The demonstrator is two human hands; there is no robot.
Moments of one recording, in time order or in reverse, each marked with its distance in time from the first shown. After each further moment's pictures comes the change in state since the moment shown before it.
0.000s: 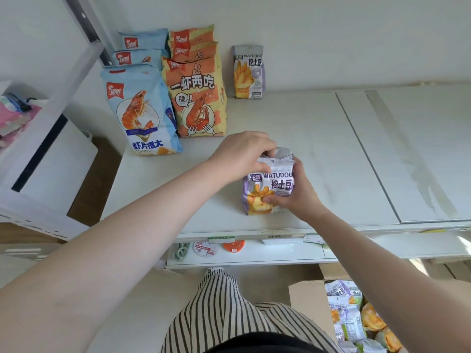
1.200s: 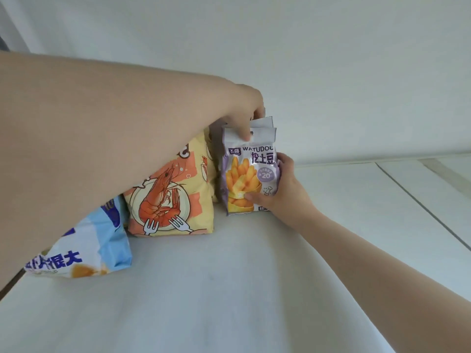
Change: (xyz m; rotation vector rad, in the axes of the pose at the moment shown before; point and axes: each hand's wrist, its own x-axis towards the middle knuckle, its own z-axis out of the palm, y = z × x) left_hand 0.254 -0.159 -0.045 0.467 -0.187 -0.146; right_hand 0.284 0.026 0.008 -0.209 0.178 -0.276
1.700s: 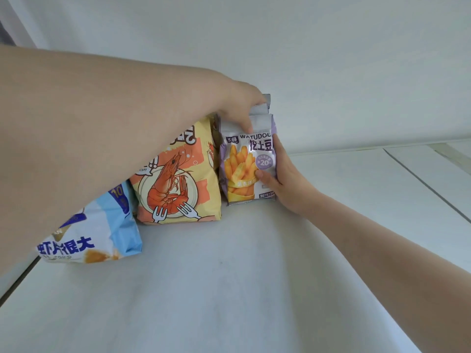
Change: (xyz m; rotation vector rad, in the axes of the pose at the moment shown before) left_hand -0.012 -0.004 0.015 -0.086 0.005 -0.032; right_hand 0.001 -0.008 0.006 -0.071 -0.112 -0.169
